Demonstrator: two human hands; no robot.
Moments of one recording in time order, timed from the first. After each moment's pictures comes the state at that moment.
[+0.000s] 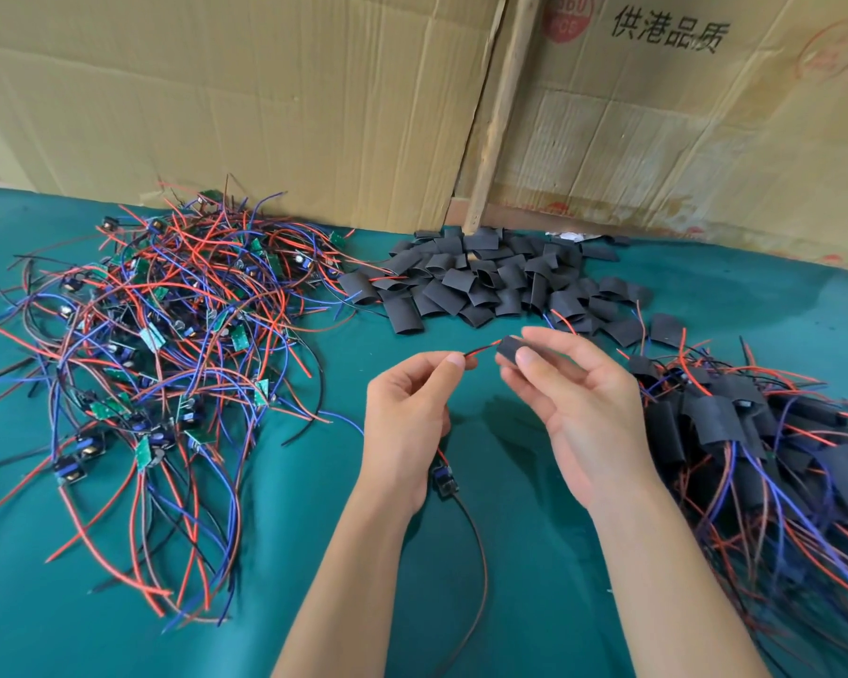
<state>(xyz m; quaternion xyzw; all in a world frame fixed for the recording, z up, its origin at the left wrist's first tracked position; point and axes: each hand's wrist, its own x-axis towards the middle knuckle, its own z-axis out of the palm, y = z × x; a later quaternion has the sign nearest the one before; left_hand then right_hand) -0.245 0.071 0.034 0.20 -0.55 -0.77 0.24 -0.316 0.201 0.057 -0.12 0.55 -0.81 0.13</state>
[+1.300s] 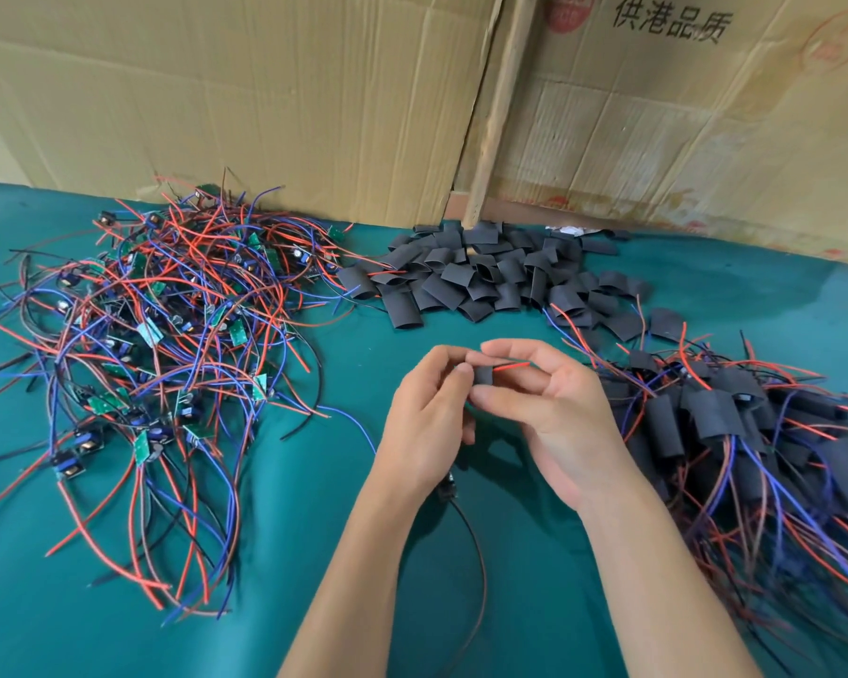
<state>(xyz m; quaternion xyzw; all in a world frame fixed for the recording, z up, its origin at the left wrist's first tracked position) -0.242 0.074 0.037 0.14 -0.69 -0.68 0.19 -0.311 0.197 0.054 -0.18 0.57 -0.76 0.24</state>
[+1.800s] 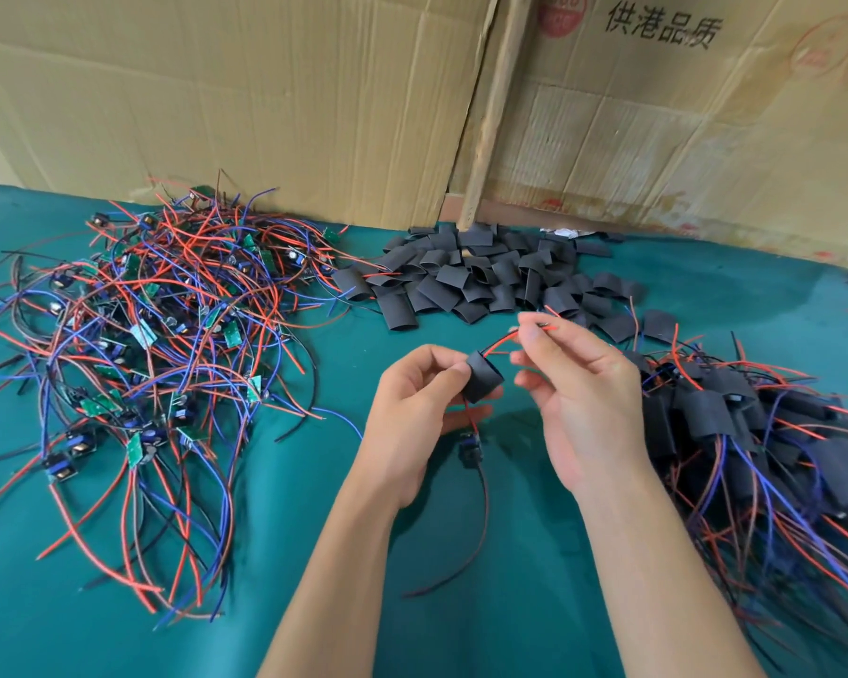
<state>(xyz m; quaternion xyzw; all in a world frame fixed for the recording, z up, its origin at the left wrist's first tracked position) -0.241 0.072 0.043 0.12 -0.54 -0.82 0.16 -0.313 0.195 0.068 -0.11 0.56 -0.81 0.09</state>
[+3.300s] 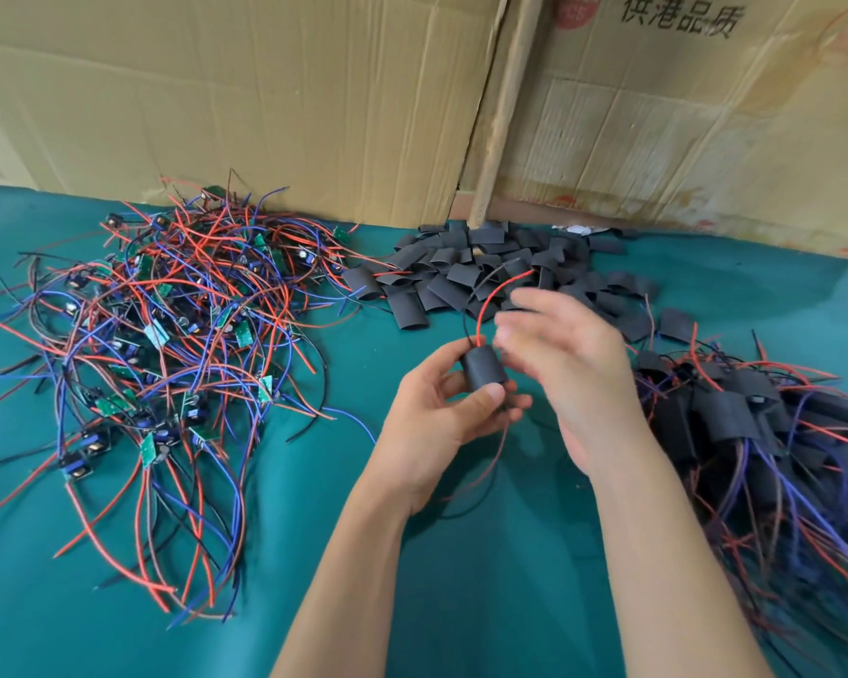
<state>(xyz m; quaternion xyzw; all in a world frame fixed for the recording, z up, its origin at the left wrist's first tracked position) -0.243 0.074 0.035 0.07 -0.47 -0.87 0.13 -0.325 0.186 0.079 -0.17 0.70 -0.68 0.10</state>
